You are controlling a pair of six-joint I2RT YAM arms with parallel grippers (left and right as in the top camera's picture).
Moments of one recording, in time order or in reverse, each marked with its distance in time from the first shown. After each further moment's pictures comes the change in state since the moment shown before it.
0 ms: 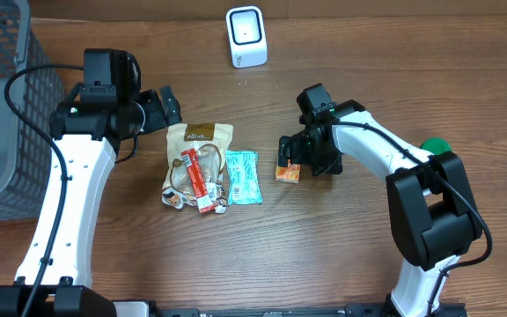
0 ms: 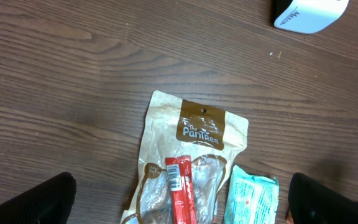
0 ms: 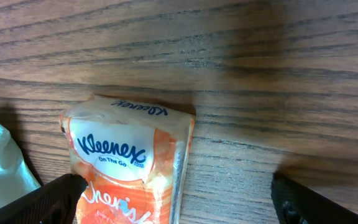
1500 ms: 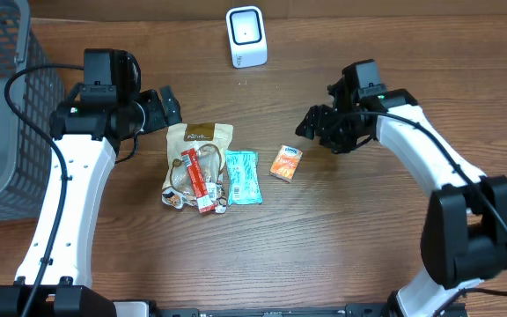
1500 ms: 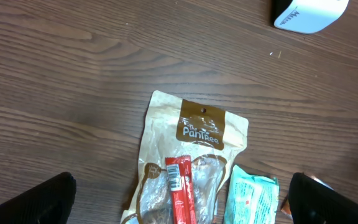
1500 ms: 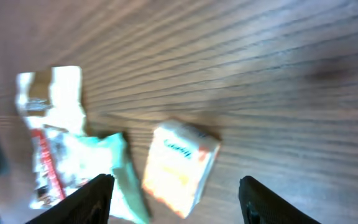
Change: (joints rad) left arm 0.000 0.000 0.000 0.000 0.000 0.000; right arm -0.171 -0.150 0.005 0.072 -0.254 0.022
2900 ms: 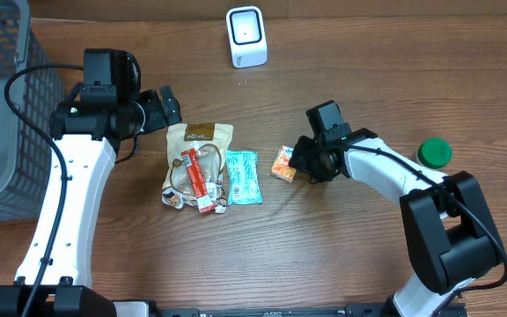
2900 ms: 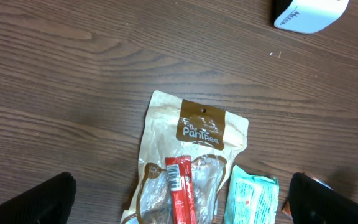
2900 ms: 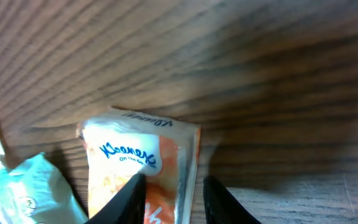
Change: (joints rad) left arm 0.000 0.000 0.000 0.000 0.000 0.000; right arm 0.168 0.004 -0.279 0.302 0.231 0.315
